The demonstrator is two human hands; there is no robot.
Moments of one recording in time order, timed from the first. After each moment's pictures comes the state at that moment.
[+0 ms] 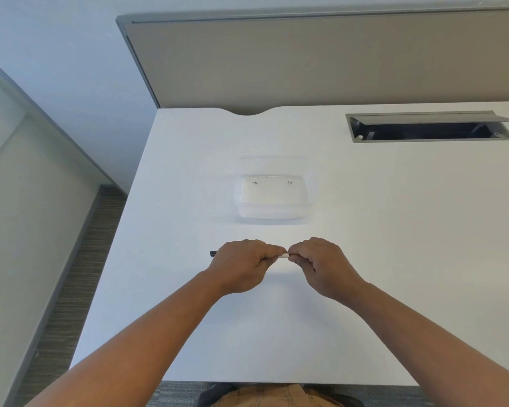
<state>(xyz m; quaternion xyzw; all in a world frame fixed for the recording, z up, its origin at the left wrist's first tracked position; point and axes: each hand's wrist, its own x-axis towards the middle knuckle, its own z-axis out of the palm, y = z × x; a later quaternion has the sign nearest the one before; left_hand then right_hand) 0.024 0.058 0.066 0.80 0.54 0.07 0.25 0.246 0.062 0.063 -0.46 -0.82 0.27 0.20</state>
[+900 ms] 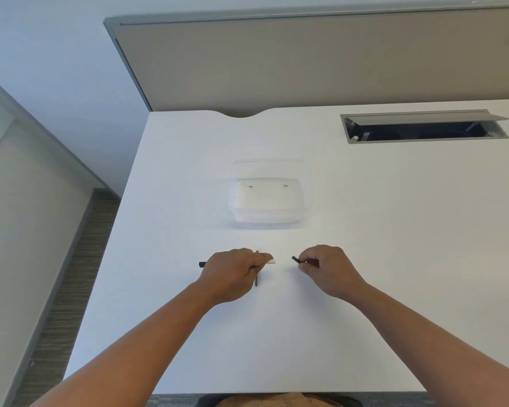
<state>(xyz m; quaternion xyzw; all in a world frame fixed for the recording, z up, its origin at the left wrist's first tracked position) 0.010 0.060 0.043 0.78 0.57 0.03 0.26 0.263 0.078 0.045 -0.61 -0.70 0.37 0.09</state>
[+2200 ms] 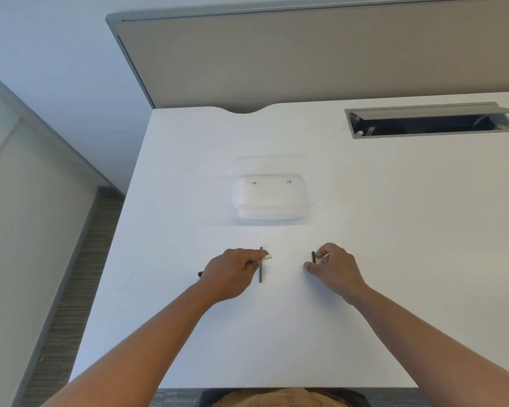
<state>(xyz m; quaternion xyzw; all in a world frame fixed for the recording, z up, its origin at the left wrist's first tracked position) 0.006 0.052 0.049 0.67 0.64 0.06 0.37 0.265 0.073 0.011 -0.73 -0.52 0.43 0.14</state>
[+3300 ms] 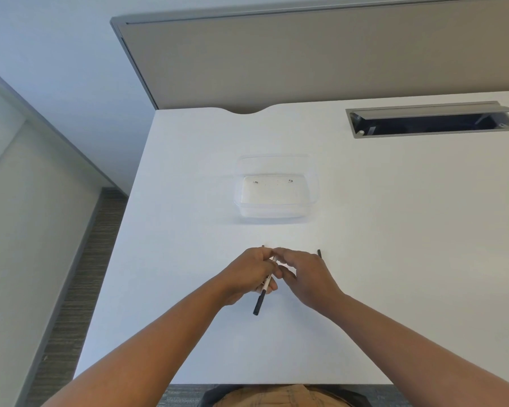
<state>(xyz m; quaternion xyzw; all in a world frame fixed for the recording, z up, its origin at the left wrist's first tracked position) 0.039 0.052 0.075 0.42 0.58 0.15 0.68 0.214 0.046 0.021 -0.49 -0.78 0.31 0.26</state>
